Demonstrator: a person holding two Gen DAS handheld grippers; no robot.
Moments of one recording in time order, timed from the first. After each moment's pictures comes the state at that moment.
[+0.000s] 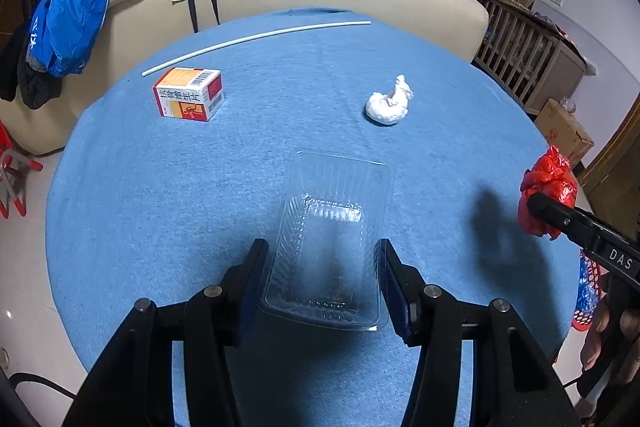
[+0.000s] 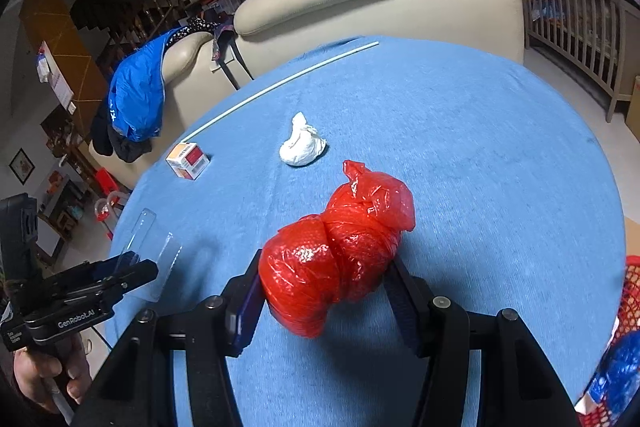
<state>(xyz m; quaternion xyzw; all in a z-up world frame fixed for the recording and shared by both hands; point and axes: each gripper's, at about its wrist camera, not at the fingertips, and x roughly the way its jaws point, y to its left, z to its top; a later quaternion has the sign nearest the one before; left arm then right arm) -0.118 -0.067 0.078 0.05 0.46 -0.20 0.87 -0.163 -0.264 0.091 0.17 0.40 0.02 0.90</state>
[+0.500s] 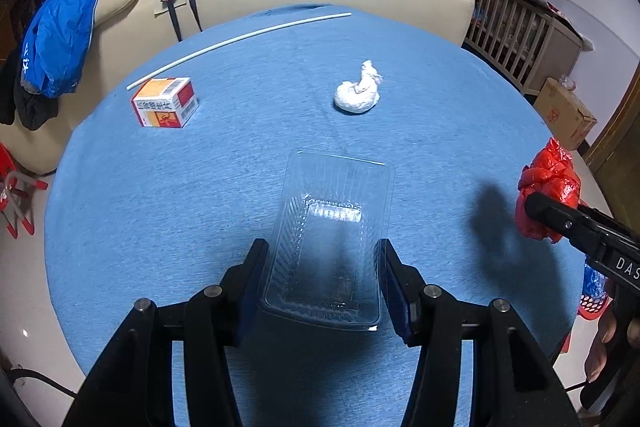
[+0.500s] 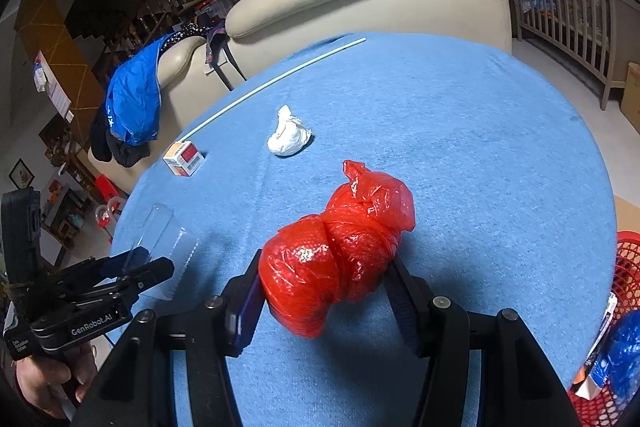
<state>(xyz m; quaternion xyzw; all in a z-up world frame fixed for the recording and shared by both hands) -0.135 -0.103 0.075 0.09 0.45 -0.20 0.87 -0.182 -0.276 0.085 0.18 0.40 0.02 0.90</state>
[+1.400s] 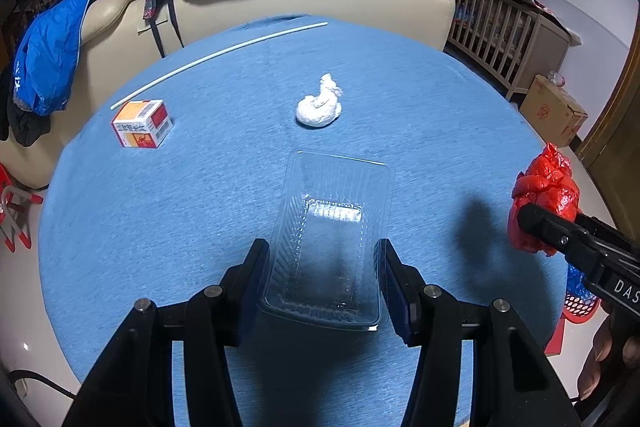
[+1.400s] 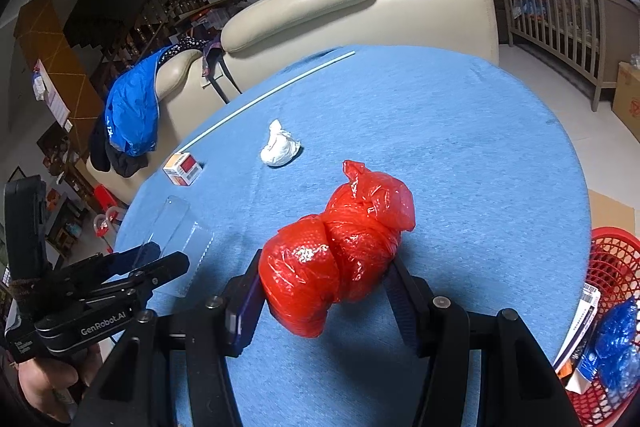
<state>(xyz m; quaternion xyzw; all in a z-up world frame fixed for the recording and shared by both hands) -0.151 -0.139 0.089 0.10 0.44 -0.22 0.87 -0.207 -0.291 0.097 0.19 0.38 0.00 0.90</state>
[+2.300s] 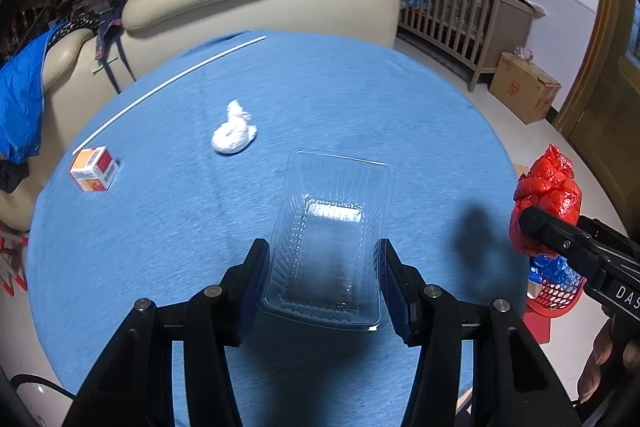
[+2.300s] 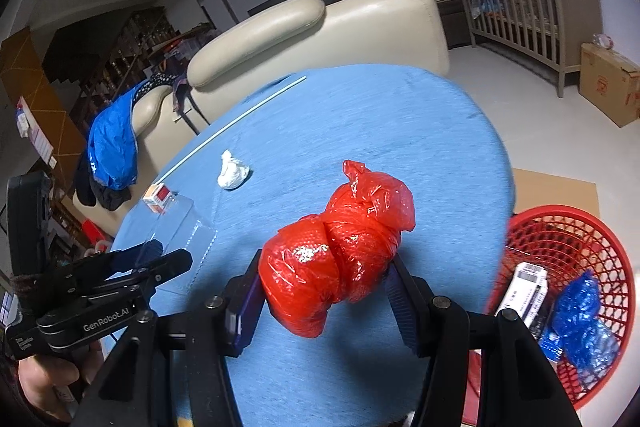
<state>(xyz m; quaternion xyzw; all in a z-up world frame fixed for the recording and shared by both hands) -0.180 -0.214 0.101 0.14 0.42 -0.27 0.86 -0.267 -0.356 0.107 0.22 0.35 -0.05 0.91</state>
